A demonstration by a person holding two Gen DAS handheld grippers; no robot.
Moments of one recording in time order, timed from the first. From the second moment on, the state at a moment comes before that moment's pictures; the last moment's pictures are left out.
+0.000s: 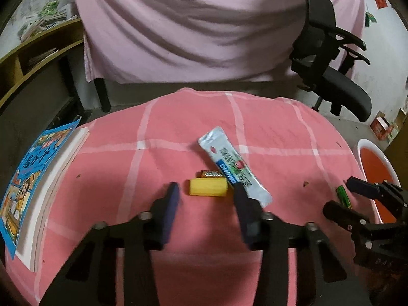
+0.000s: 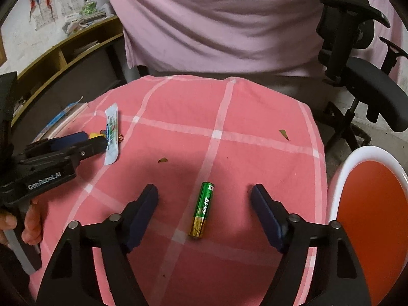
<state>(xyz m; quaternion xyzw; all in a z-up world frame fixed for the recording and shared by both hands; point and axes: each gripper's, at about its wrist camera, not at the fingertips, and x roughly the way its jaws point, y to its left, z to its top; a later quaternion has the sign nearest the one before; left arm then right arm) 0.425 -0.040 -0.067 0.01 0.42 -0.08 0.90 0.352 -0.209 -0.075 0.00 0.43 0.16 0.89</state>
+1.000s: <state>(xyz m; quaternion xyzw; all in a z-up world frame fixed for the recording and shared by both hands) 0.350 -0.048 -0.020 -0.01 0.24 -0.13 0.96 0.314 -0.225 -0.041 0.01 0.29 0.20 0.93</state>
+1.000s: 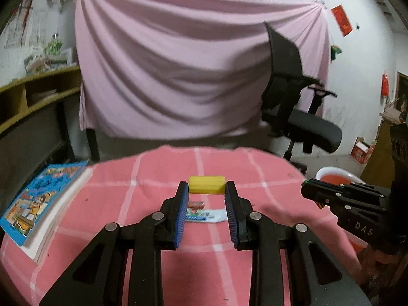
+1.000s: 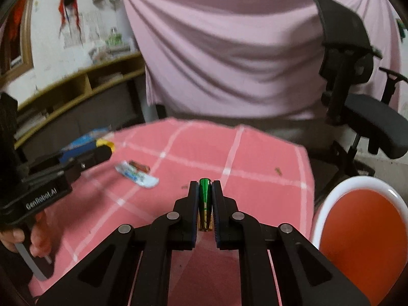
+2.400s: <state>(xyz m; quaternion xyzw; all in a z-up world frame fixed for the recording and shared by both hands) 0.309 -0.268 -0.001 0.11 0.14 -0.27 0.95 0.222 -0.410 -0.006 0.09 0.07 0.00 0.99</state>
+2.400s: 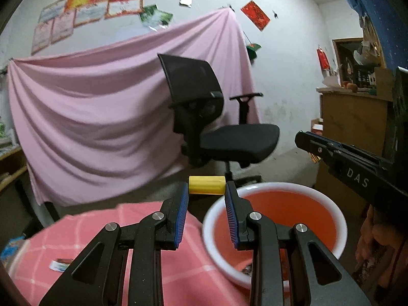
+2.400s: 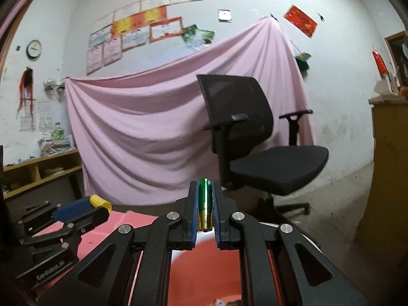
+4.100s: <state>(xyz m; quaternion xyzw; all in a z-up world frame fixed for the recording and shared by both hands) 0.326 -0.186 0.026 0.03 0.22 -0.16 0.96 0.237 -0.410 -0.001 0.17 0.09 -0.03 0.98</state>
